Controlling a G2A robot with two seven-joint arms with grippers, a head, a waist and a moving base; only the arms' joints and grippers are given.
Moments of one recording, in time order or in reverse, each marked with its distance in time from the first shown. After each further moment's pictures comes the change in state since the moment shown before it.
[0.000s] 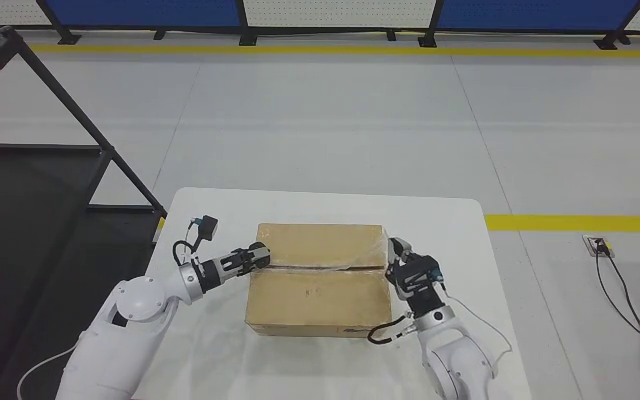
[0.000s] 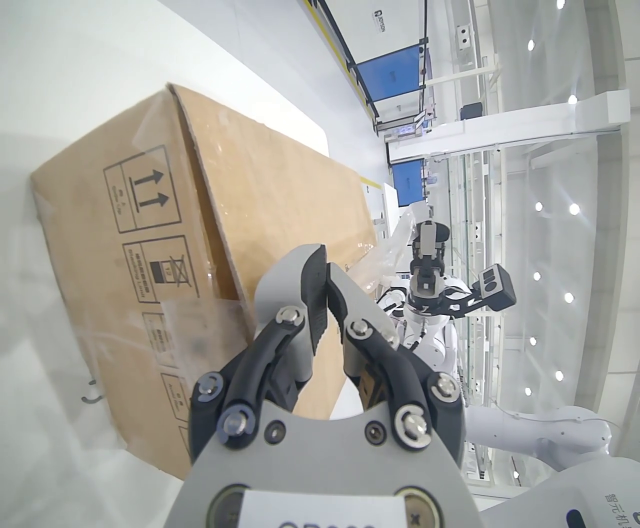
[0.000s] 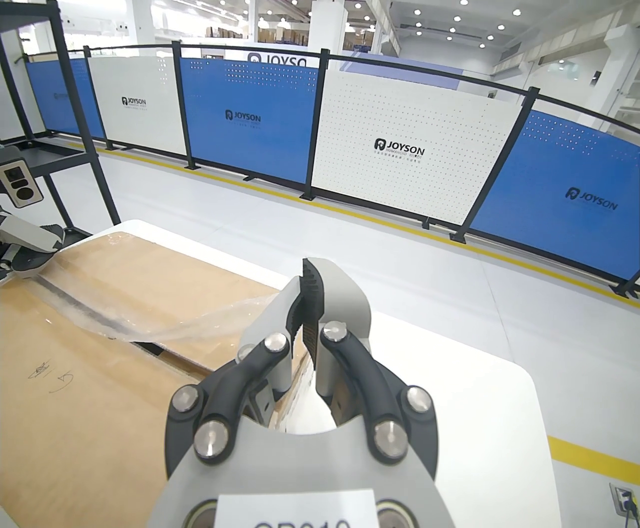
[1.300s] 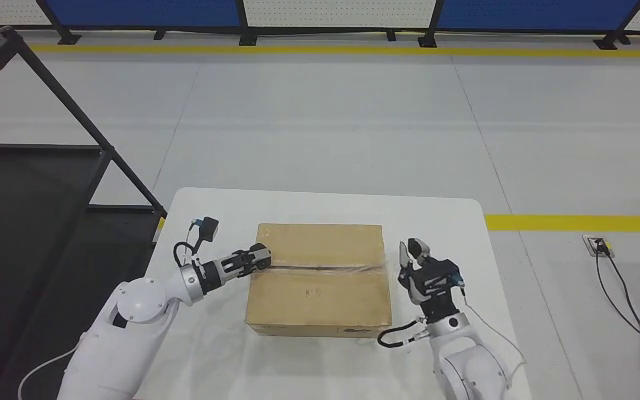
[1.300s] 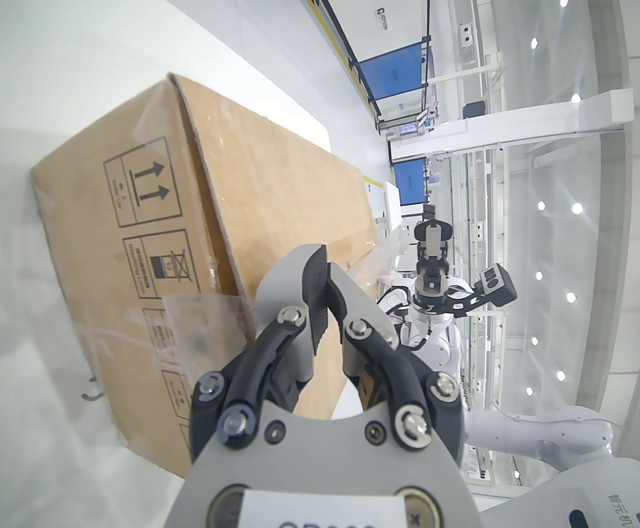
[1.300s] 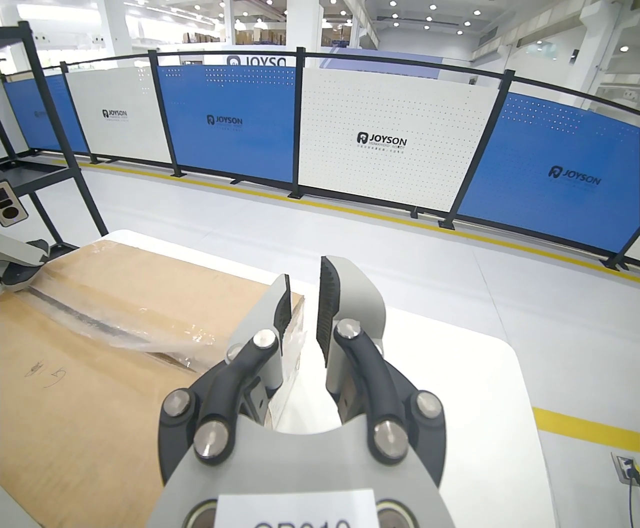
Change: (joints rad) left arm 0.012 -0.005 -0.010 -0.010 0.013 0.001 -0.002; right arm -0.056 0.000 0.054 -0.077 0.036 -0.013 0.016
